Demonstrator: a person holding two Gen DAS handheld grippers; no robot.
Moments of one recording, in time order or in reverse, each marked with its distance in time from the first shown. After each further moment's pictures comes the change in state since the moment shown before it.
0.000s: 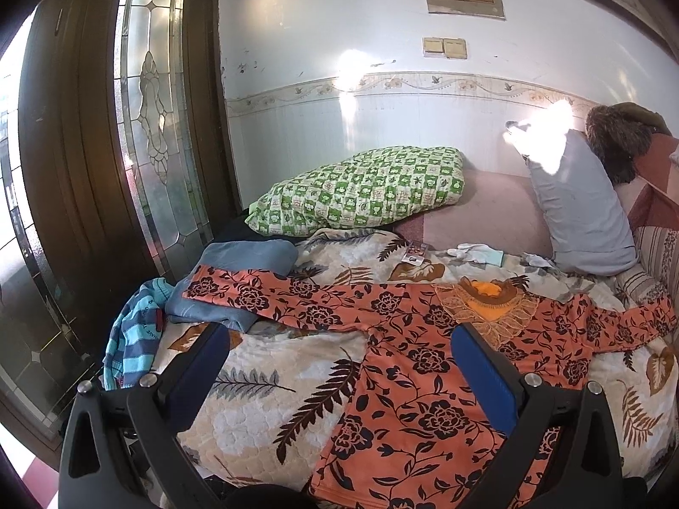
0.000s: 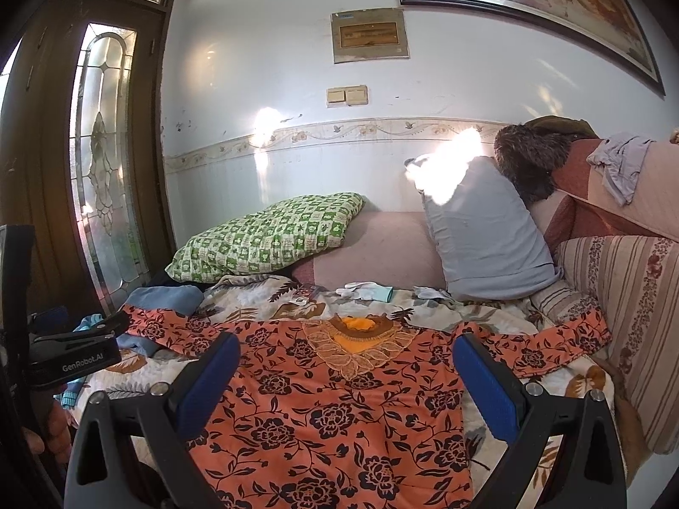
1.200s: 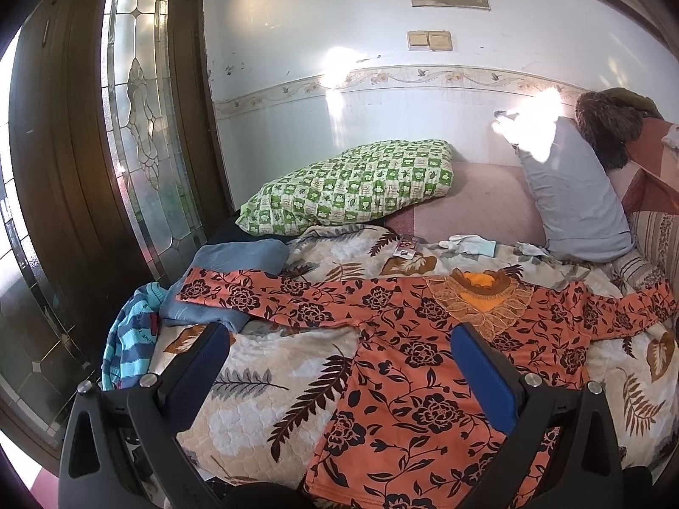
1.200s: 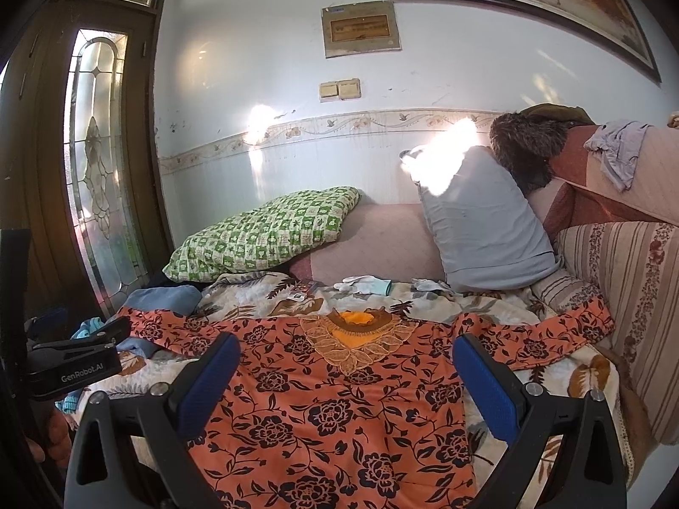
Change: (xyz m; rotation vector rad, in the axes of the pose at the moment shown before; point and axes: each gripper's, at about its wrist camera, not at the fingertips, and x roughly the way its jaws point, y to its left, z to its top) left arm 0.002 -0.013 -0.005 0.036 0.006 -0.017; right arm 0.009 -0.008 -0.006 0.031 0.016 -0.002
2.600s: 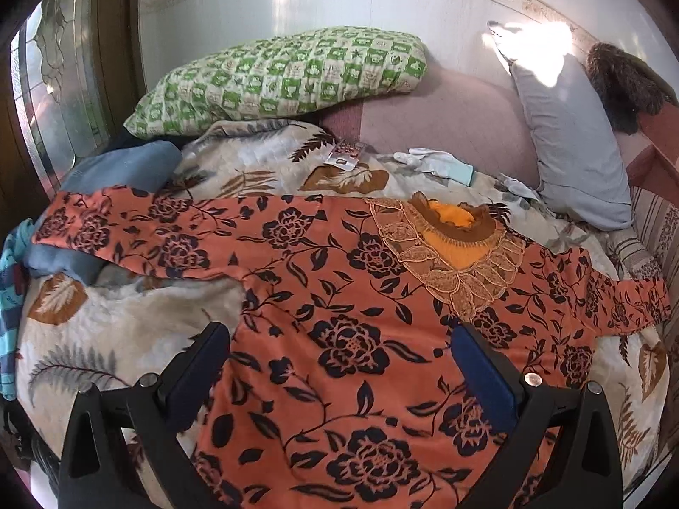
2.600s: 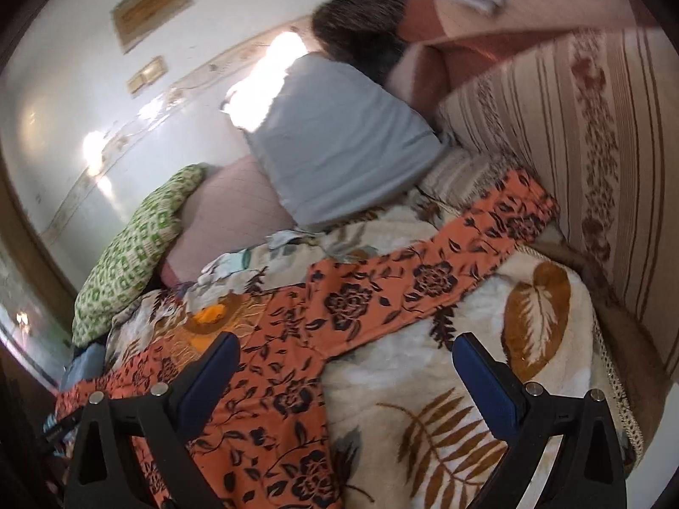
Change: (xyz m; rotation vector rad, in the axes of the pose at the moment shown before) left arm 0.236 -0.087 -0.025 -0.071 0.336 -0.218; right arm 0.136 -0.297 -0.044 0.481 0.231 -0.201
